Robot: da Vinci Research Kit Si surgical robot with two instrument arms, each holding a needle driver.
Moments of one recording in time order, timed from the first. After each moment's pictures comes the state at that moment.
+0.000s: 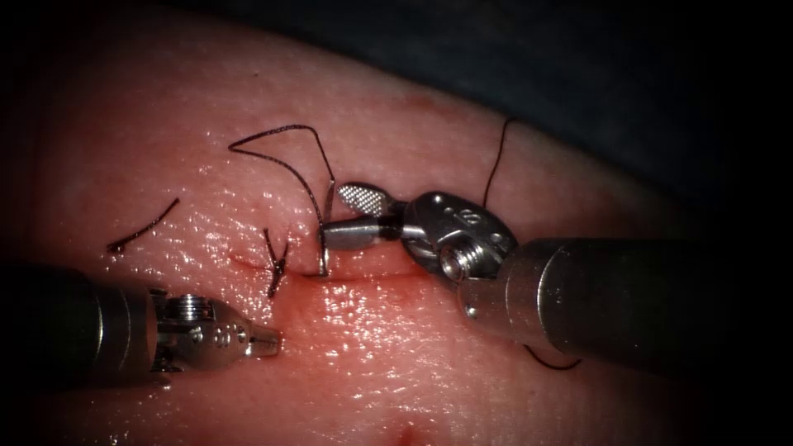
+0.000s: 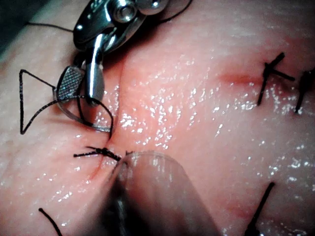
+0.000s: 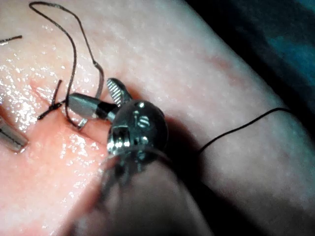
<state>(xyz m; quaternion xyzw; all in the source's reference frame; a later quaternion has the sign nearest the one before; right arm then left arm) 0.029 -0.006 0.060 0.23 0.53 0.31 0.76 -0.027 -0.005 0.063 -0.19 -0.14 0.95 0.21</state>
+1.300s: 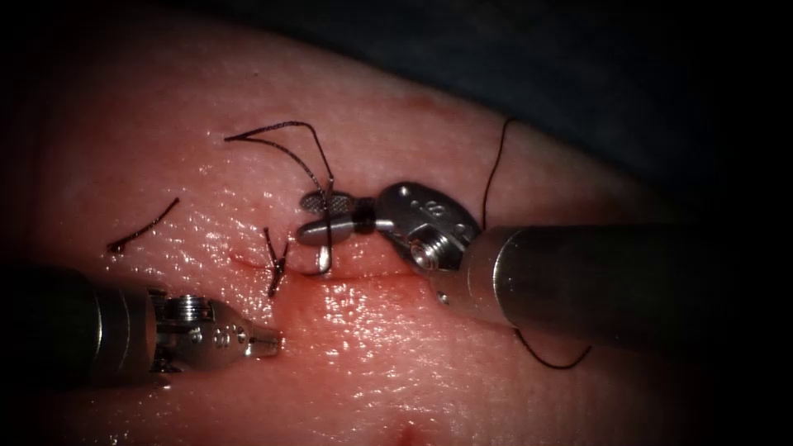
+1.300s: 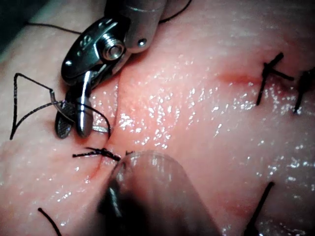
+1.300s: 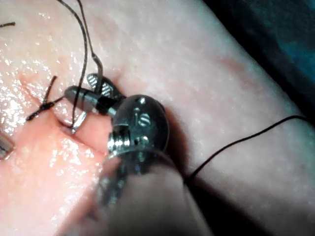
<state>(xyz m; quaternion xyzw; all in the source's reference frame) 0.031 -0.006 0.066 0.32 0.57 0.37 0.66 -0.027 -0.006 0.063 -0.19 -0.14 0.95 0.21</state>
